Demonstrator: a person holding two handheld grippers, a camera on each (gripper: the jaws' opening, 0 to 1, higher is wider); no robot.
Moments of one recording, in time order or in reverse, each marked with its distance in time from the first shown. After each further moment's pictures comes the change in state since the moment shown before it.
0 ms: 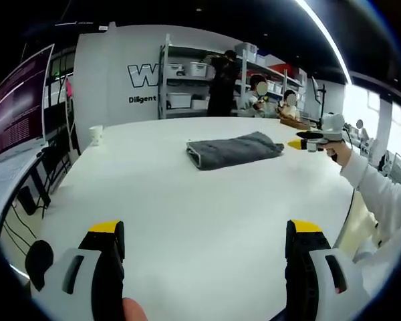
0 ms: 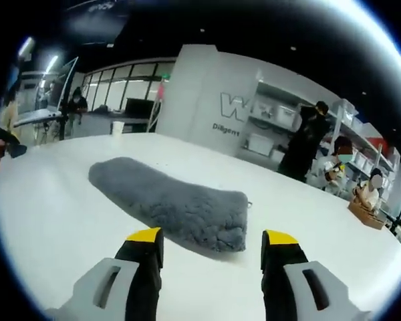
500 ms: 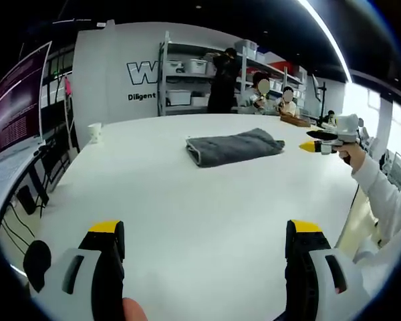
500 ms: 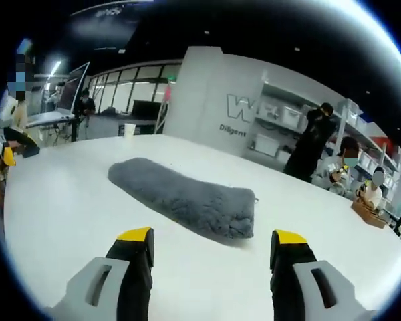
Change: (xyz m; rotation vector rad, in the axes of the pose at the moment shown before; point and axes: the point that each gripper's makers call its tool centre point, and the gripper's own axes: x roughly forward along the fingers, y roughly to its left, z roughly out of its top) left arm 0.008 0.001 -0.003 0.002 0.022 -0.001; right arm -0.022 0.001 0.000 0.010 0.005 0.042
